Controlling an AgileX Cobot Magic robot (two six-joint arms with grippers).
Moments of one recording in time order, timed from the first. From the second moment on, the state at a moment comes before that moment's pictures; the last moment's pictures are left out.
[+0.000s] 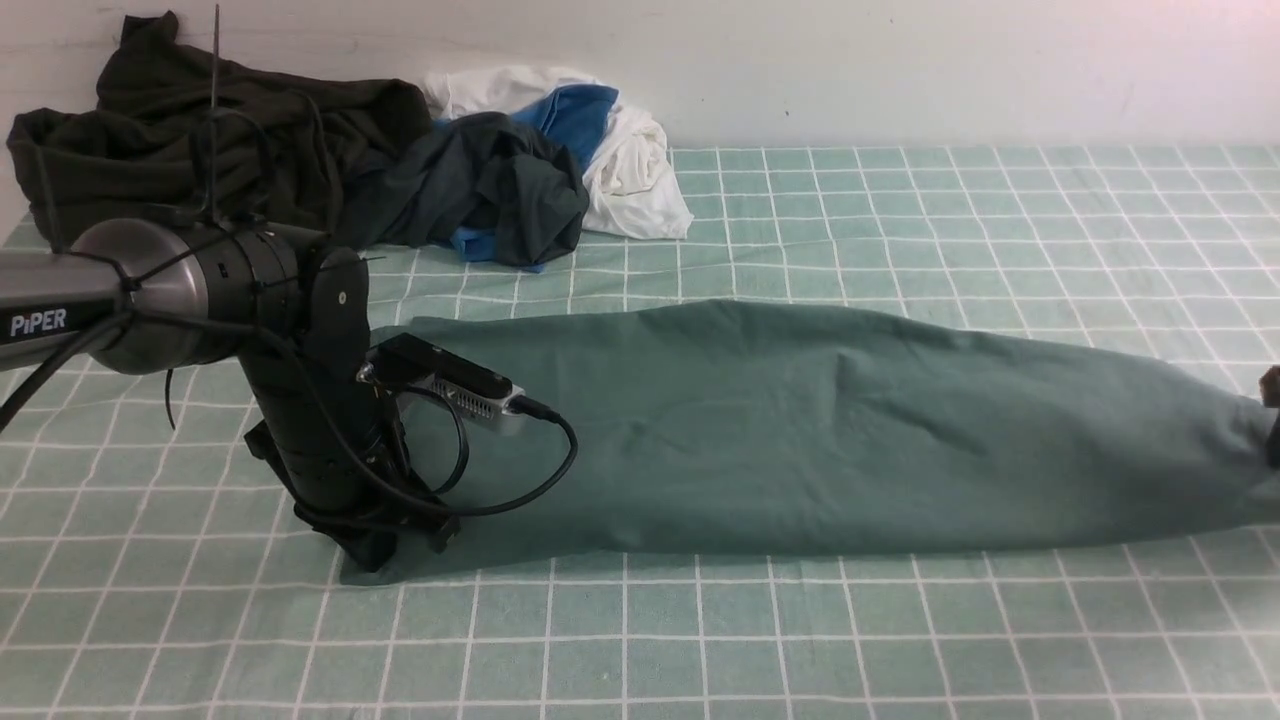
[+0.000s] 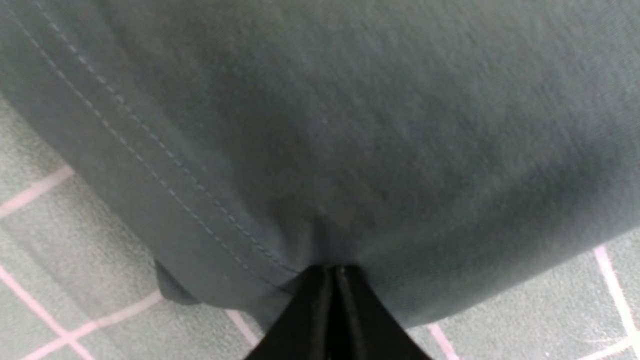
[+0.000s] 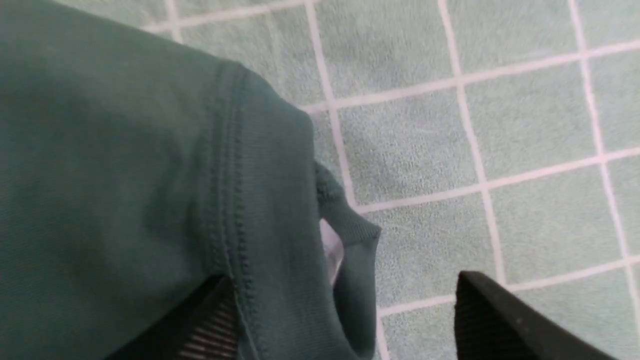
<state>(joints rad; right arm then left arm) -0.32 1.91 -1.30 -0.01 0.87 -0.04 -0.25 1.92 -1.22 -0.01 0.90 0.25</state>
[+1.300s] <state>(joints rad) 0.30 1.54 -1.53 0.17 0.96 -0.16 -0.25 1.13 -1.30 0.09 1.08 0.13</state>
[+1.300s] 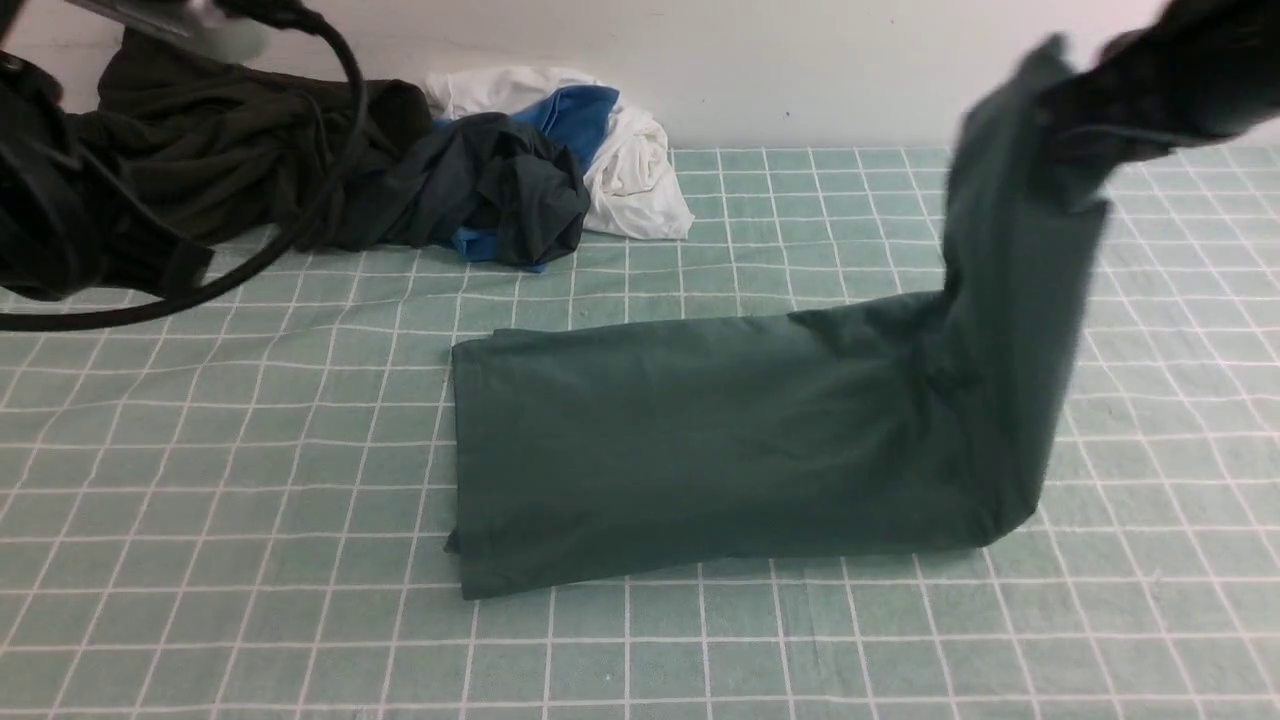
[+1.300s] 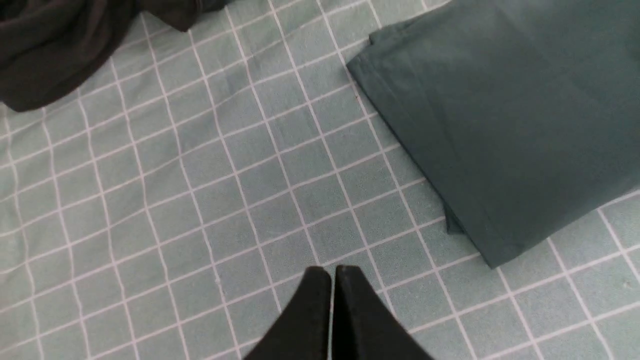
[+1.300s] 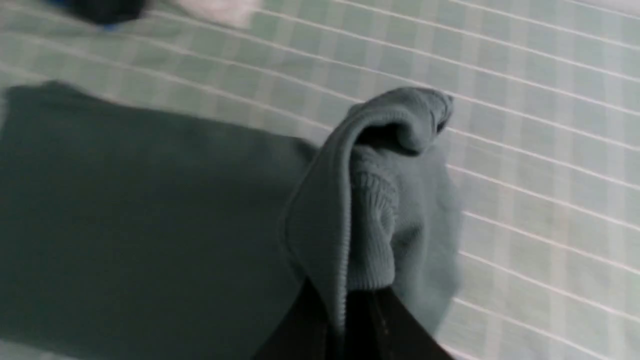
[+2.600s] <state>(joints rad) 0.58 1.38 -1.38 0.19 0.86 -0.19 -0.25 0.43 -0.56 -0.02 0.94 0.12</state>
